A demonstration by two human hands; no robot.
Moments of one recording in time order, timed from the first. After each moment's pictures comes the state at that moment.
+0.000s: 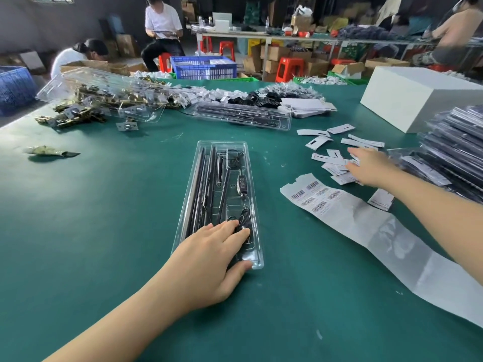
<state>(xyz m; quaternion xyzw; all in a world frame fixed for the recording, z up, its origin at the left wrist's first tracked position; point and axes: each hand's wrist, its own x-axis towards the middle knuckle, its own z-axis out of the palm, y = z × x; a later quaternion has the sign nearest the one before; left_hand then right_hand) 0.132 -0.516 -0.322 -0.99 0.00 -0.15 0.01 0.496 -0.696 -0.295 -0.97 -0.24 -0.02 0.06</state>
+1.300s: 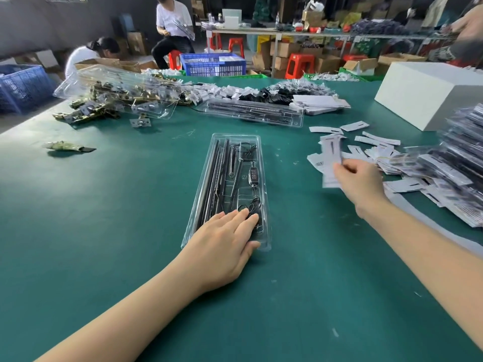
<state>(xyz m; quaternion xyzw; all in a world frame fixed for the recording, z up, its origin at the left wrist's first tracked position) 0.141 -0.507 -0.326 -0.99 -0.05 -0.10 -0.02 0.381 -0.658 -0.303 -0.87 -0.14 -0.01 0.48</state>
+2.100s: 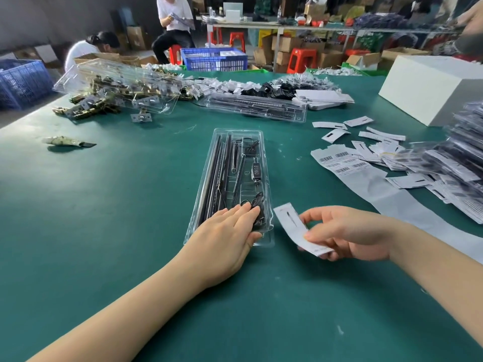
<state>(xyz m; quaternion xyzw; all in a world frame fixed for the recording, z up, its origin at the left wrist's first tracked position) 0.144 -0.502 -0.335 -0.99 -0.05 -0.12 -0.08 0.316 -0.679 -0.298 -0.70 -0.21 0.55 0.42</state>
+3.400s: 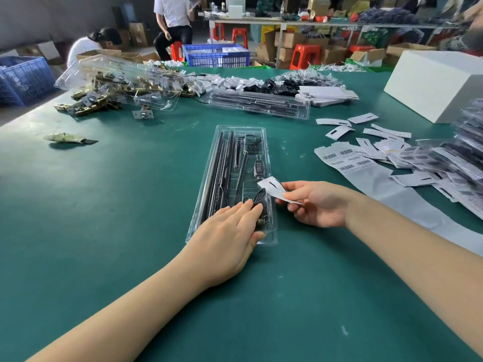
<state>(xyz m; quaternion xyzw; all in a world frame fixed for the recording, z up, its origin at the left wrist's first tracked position) 0.142 -0.505 -0.332 -0.98 -0.04 -0.17 -0.05 0.341 -0.615 -0.311 -0.64 -0.12 0.53 0.55</state>
